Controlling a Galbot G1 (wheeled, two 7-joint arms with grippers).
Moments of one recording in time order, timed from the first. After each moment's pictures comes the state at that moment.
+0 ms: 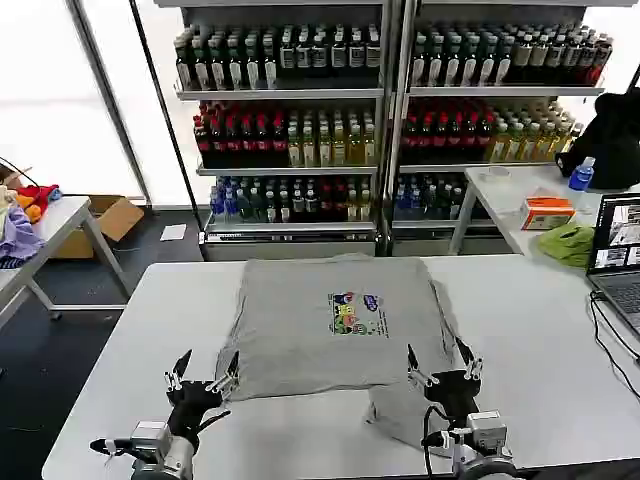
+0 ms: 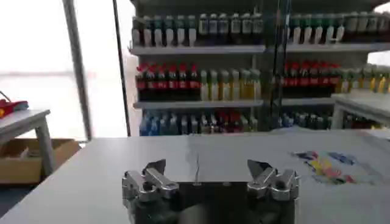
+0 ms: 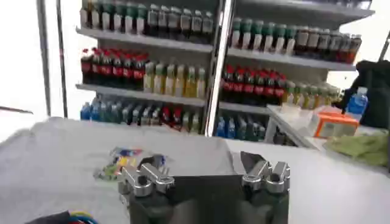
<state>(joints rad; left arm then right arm) 1.59 -1.41 -0.53 -2.20 -0.12 0.38 -0.05 -1.58 1.18 0.34 2.29 0.22 -0.45 0.37</state>
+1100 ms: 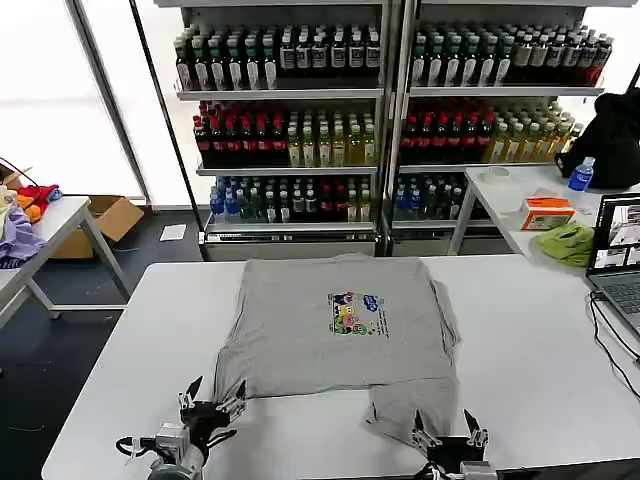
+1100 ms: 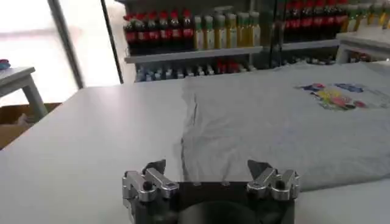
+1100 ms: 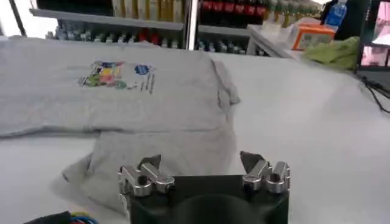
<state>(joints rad) 1.54 -1.39 -0.51 -2.06 -0.11 0.44 -0.04 -1.71 1.25 0.30 2.25 0.26 -0.51 0.51</state>
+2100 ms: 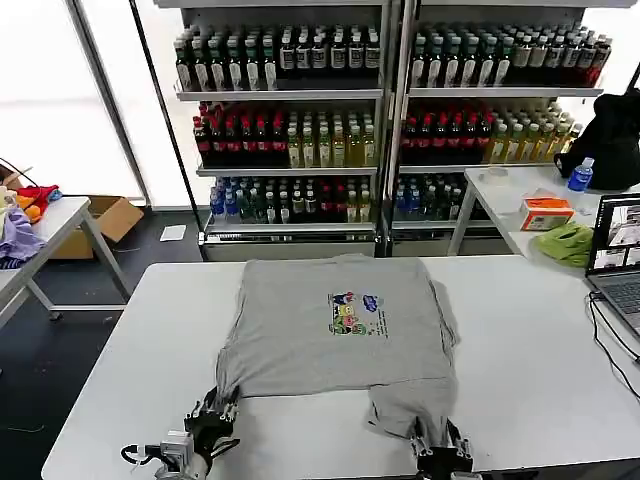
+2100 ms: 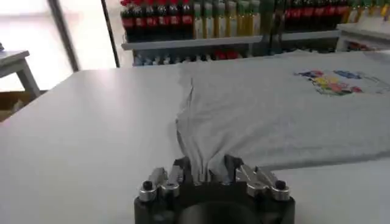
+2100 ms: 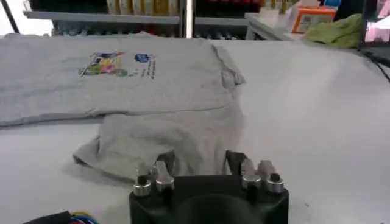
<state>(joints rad) 1.57 -1.41 -0.49 -2.05 -0.11 0.45 -0.04 -1.72 1.29 0.27 2.16 0.23 -0.40 0.48</state>
